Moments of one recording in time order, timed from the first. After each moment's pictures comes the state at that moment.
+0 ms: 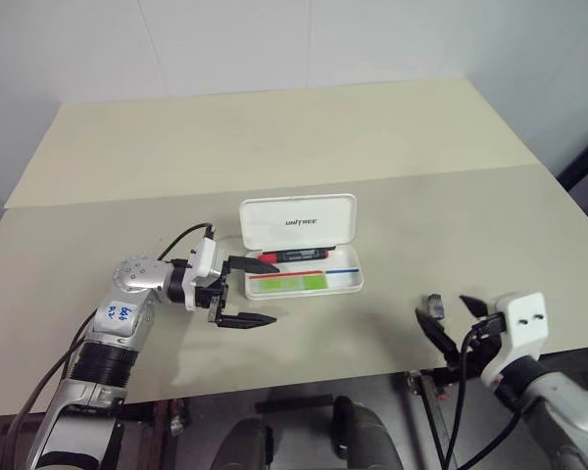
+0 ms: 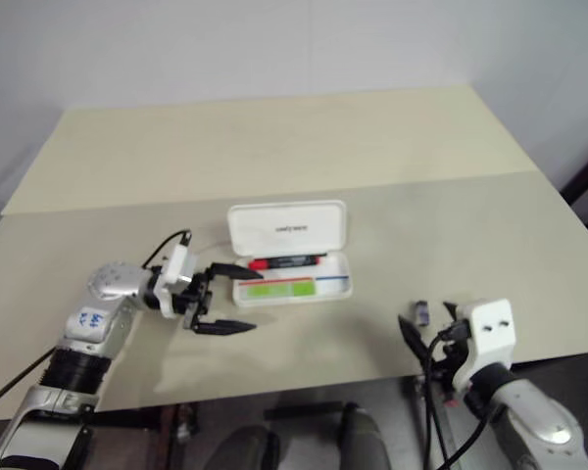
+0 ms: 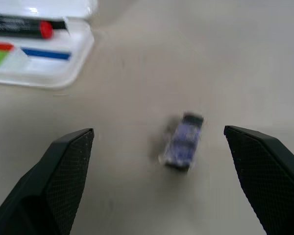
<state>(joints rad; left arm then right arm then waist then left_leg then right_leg) -0.47 0.56 -0.09 0.20 -0.42 0.05 -1.38 0.34 -0.32 -0.35 -0.80 0.37 0.74 0.39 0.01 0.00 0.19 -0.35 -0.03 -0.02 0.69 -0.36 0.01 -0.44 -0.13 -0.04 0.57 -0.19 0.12</state>
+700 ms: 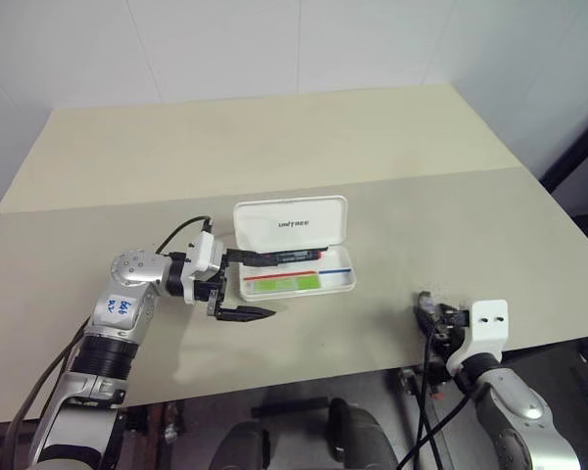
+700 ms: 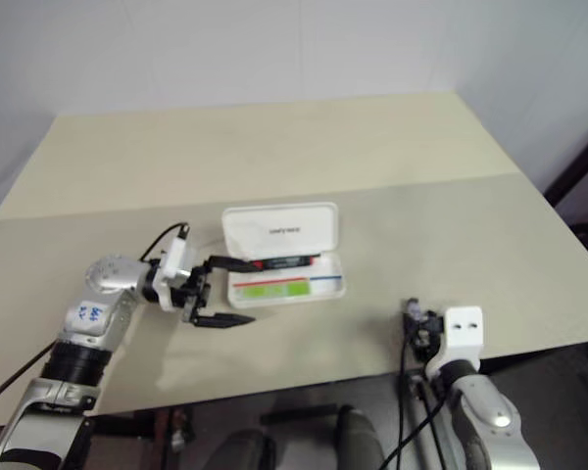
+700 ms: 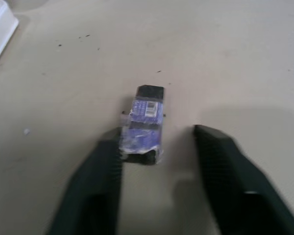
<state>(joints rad) -0.50 0.56 -0.08 0.21 -0.40 0.02 -1.37 0.24 -0.22 -0.22 -0.52 0.25 0.55 0.24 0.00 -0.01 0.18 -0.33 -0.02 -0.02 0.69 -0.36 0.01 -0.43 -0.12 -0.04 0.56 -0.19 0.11</state>
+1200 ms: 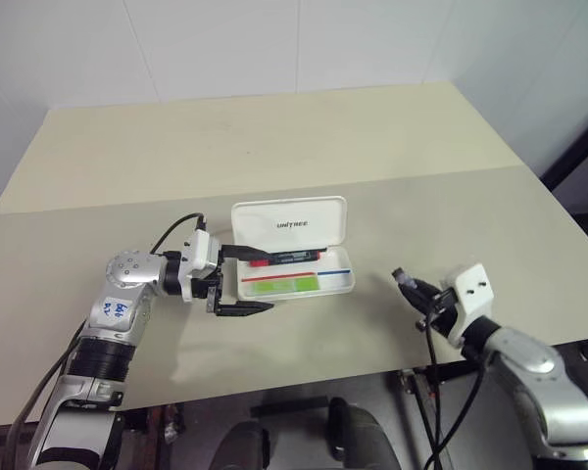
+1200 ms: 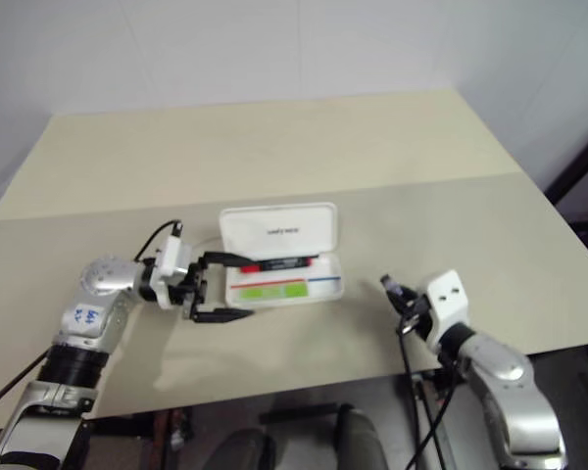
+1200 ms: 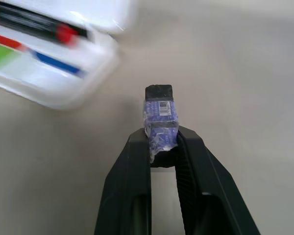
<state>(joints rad) -0.48 0.57 -0.04 0.20 -0.39 0.00 -1.31 0.00 -0.57 -0.16 -0.36 0.32 0.42 0.66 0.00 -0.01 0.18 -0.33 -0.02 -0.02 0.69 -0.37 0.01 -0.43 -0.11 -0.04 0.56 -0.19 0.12</state>
